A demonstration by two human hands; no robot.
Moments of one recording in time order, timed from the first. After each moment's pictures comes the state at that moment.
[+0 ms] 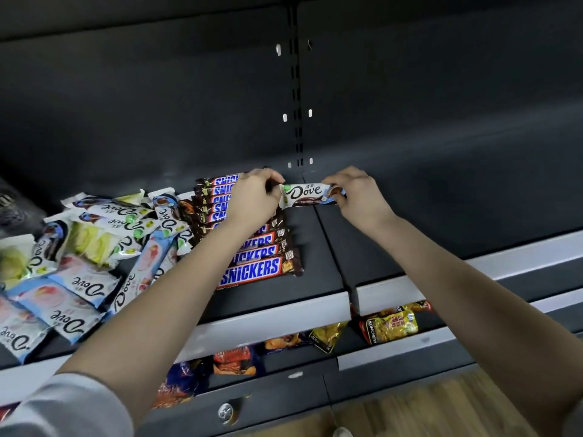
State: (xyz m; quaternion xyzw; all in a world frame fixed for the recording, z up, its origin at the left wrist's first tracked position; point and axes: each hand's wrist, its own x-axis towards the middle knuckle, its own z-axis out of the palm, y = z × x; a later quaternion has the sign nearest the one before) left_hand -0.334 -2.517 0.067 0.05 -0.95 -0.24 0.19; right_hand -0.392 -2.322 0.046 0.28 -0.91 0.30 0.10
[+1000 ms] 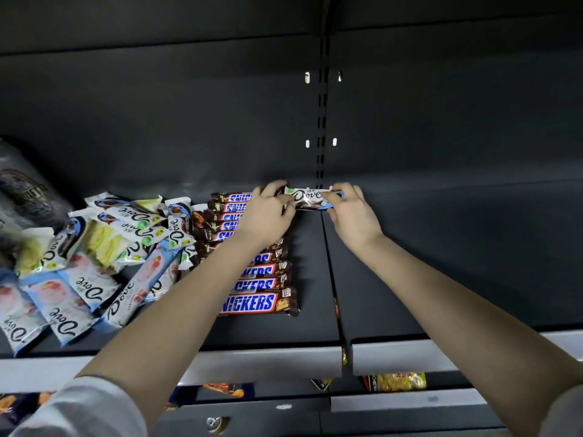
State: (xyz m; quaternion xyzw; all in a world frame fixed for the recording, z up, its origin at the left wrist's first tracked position) left_hand -0.363 -2.522 0.058 0.09 -0.98 -0.14 0.13; right_hand -0.444 -2.361 0.035 0.33 -0.91 0.20 0.12
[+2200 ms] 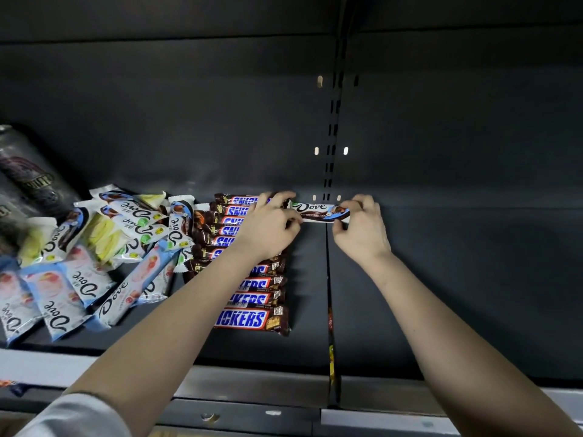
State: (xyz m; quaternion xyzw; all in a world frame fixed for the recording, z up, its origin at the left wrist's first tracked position) left_hand -0.362 -2.521 0.056 0.09 -0.98 -0.12 0.09; right_hand -0.454 -2.361 0.029 0.25 -0.91 0.31 0.07
